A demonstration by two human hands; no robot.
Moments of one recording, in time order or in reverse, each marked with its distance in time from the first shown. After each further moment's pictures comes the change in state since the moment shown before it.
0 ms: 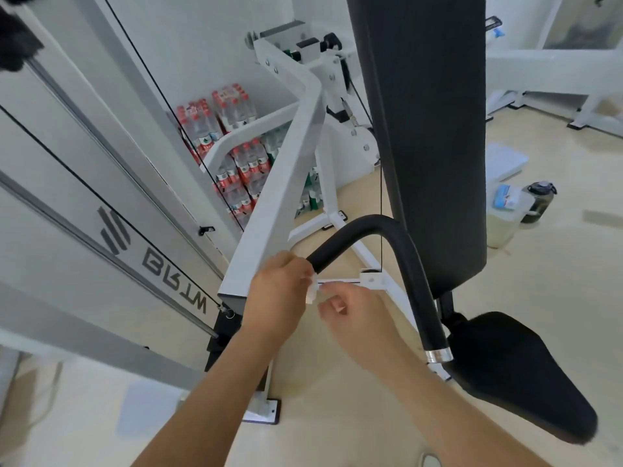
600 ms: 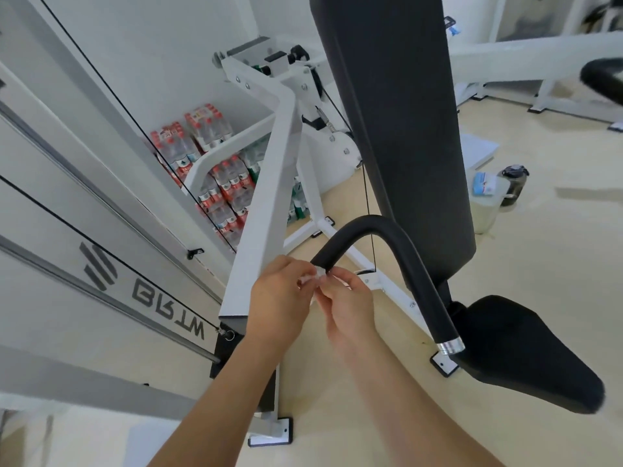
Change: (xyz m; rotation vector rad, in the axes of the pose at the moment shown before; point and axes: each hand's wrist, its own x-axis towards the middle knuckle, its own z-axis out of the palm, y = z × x) left_hand 0.011 -0.012 0.007 -0.173 0.056 0.079; right_hand 0.046 -0.012 0.045 1.421 0.434 0.509
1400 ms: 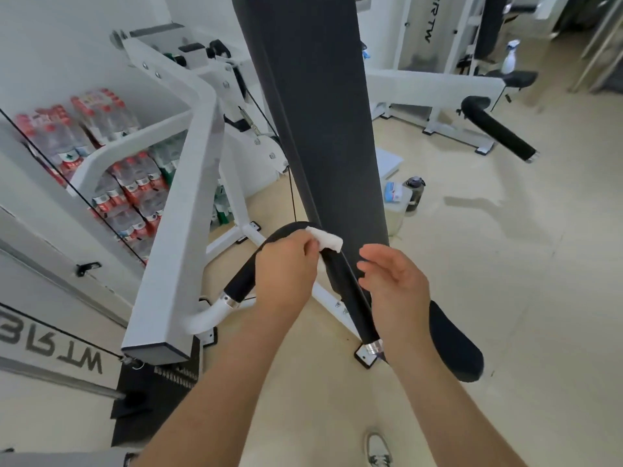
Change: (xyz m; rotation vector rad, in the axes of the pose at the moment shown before) left_hand 0.053 0.077 0.057 -0.034 -0.106 -0.011; right_hand -0.038 -0.100 -0.074 -0.629 0.193 -0.690
